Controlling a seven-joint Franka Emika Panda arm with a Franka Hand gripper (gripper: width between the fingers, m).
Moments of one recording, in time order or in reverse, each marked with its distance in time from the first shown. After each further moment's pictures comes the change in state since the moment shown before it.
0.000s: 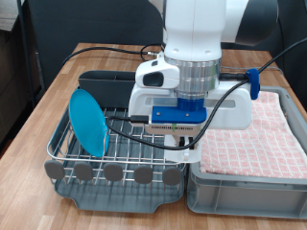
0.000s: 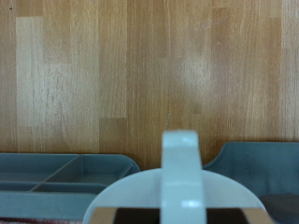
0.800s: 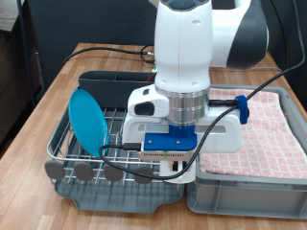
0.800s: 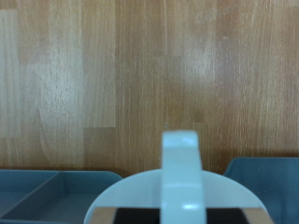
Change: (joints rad) arm -0.047 0.091 0.031 0.040 0.047 0.024 -0.035
